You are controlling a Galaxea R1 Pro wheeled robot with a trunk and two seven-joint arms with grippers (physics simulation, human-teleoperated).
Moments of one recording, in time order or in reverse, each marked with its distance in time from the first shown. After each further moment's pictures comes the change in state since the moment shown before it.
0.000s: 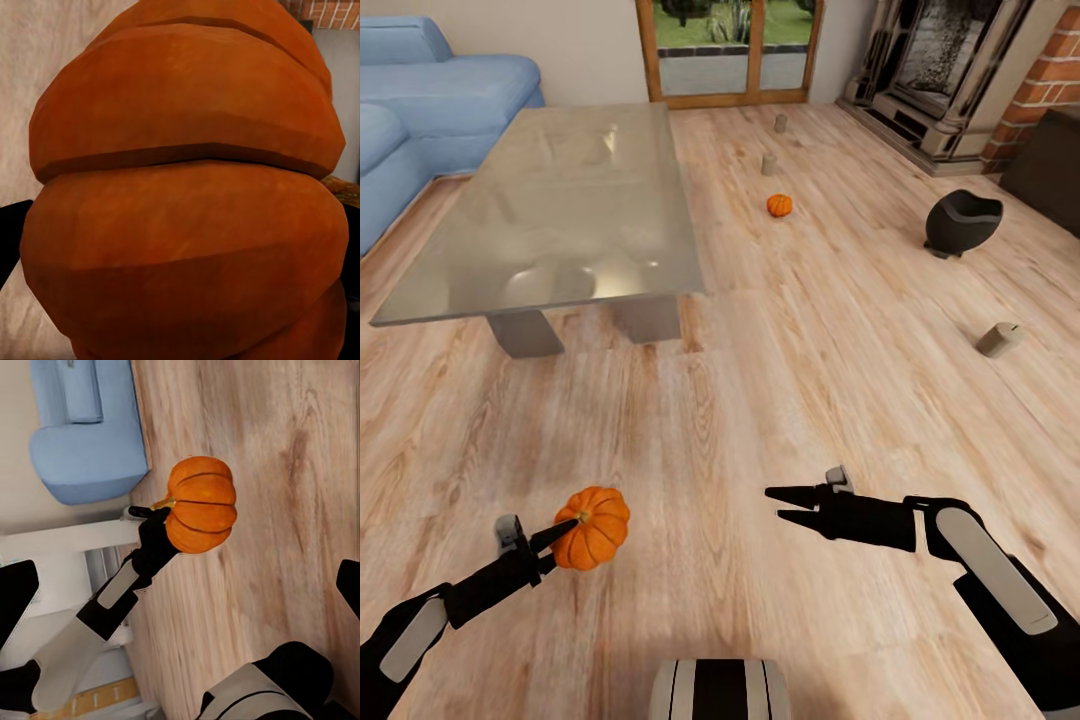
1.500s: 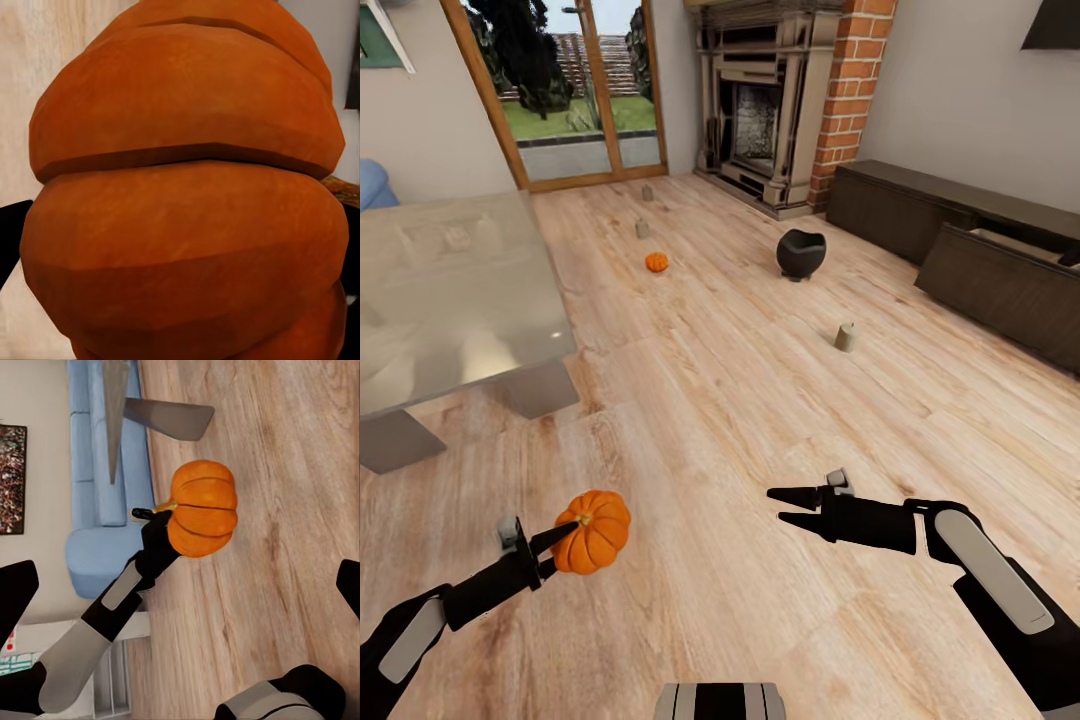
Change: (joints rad) left arm 0.001 0.001 0.004 0.001 -0.008 0.052 0.003; right arm 0.002 0.000 -0.001 0.038 0.003 0.001 0.034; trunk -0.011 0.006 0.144
